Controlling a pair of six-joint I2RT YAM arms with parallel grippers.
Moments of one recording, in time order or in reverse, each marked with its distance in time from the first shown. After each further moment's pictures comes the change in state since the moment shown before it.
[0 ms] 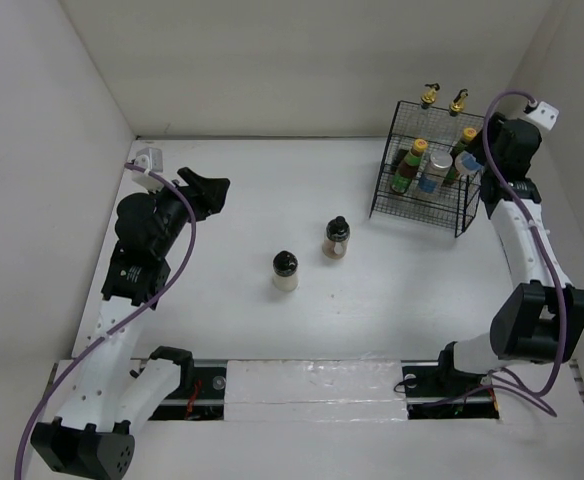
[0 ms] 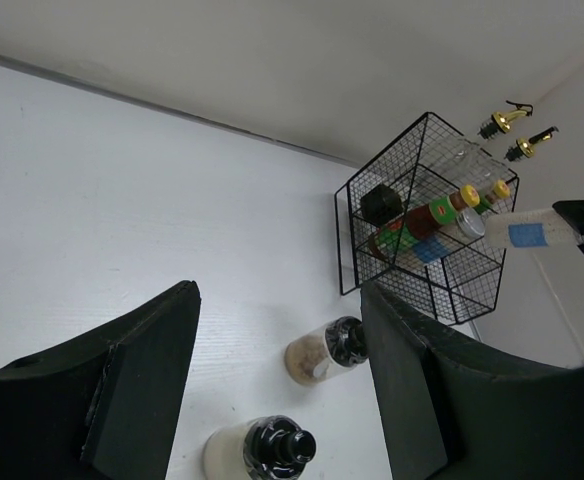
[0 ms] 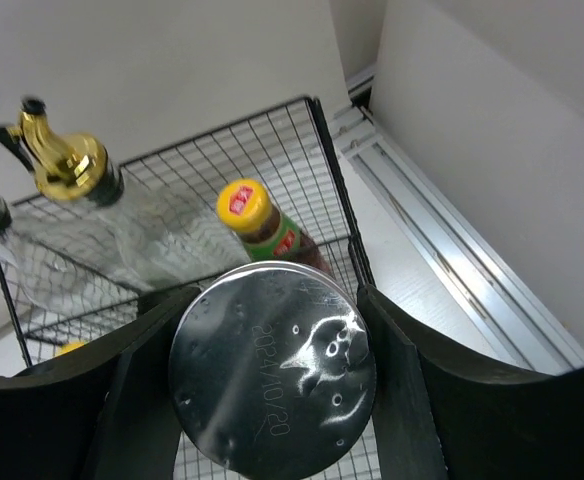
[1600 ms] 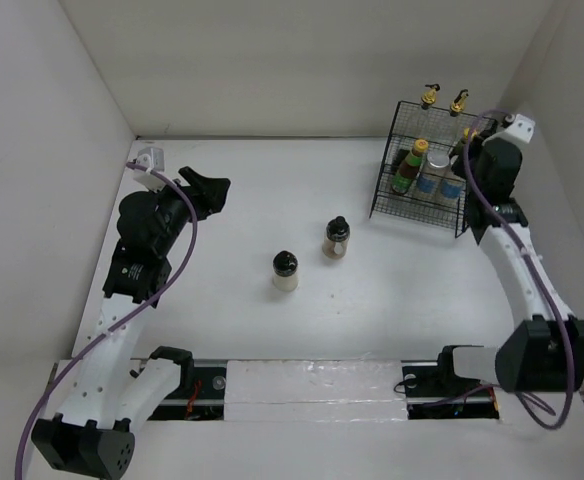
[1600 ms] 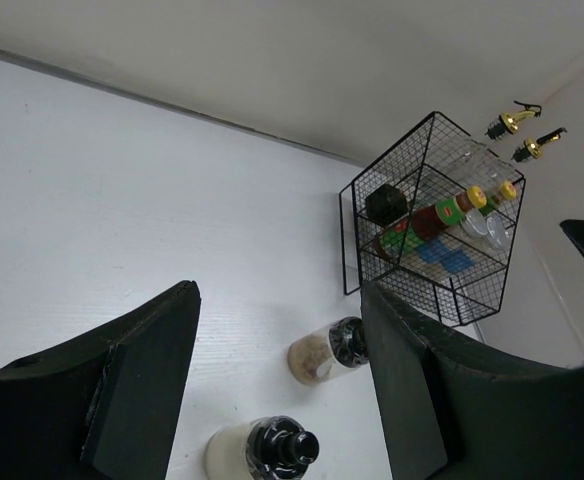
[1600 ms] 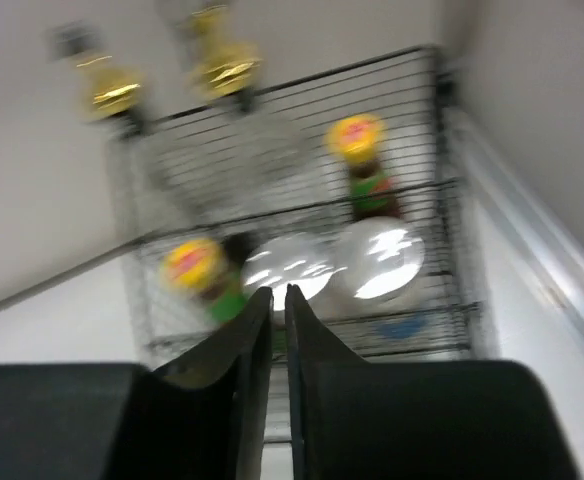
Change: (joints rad) left arm 0.000 0.008 0.000 0.000 -0.006 0.000; right arm 0.070 -0.075 -0.094 0.013 -0.032 0.003
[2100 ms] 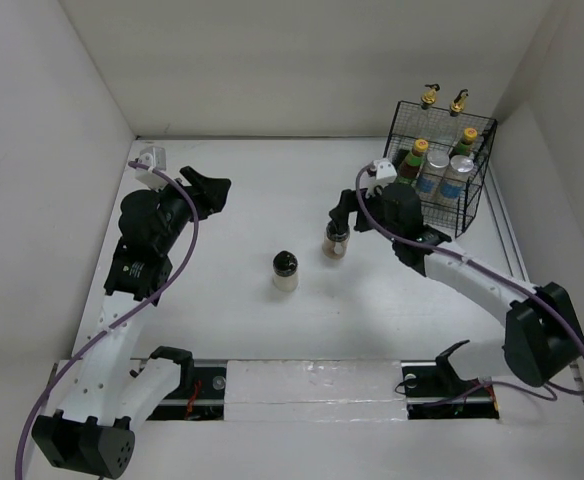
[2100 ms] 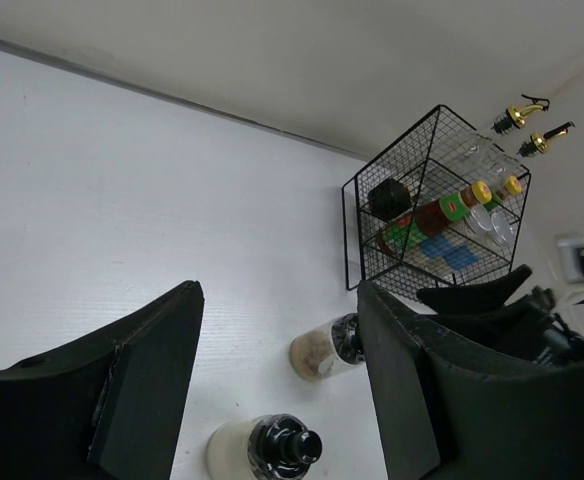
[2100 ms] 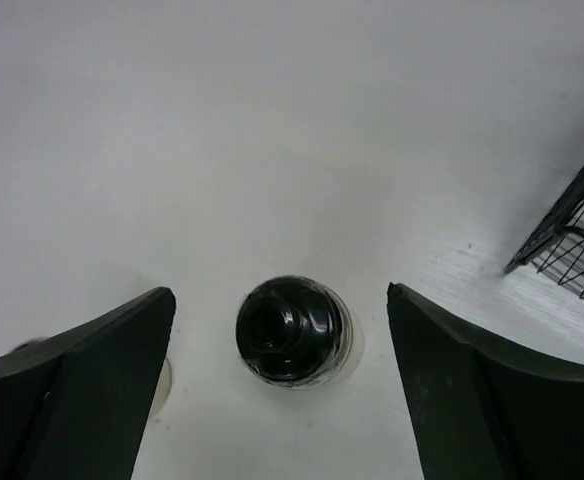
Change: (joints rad) left arm 0.000 0.021 0.000 0.000 0.005 0.000; right arm 0.583 -0.056 -0.332 0.185 -0.251 -0.065
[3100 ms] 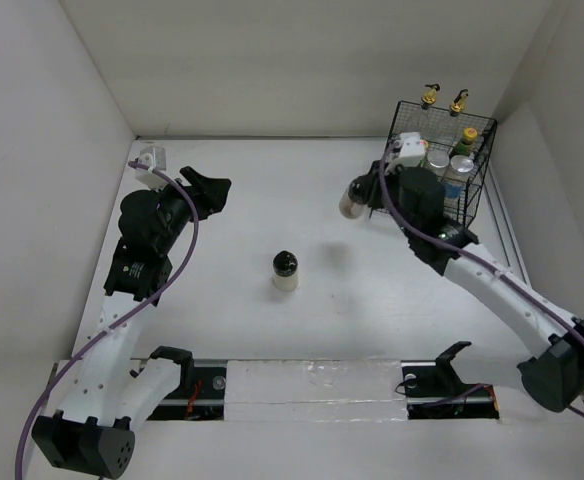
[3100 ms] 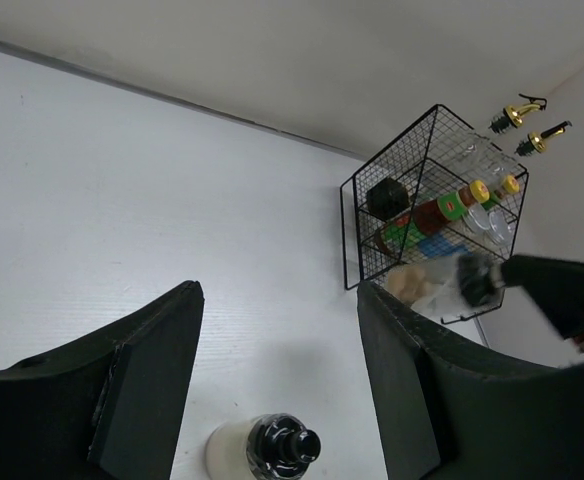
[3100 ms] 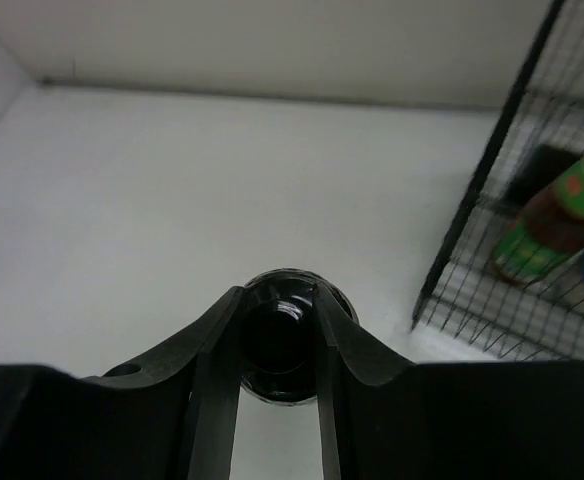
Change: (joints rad) left arm 0.000 -0.002 0.000 0.000 0.003 0.000; right arm 0.096 -0.077 0.153 -0.179 0.270 -0.043
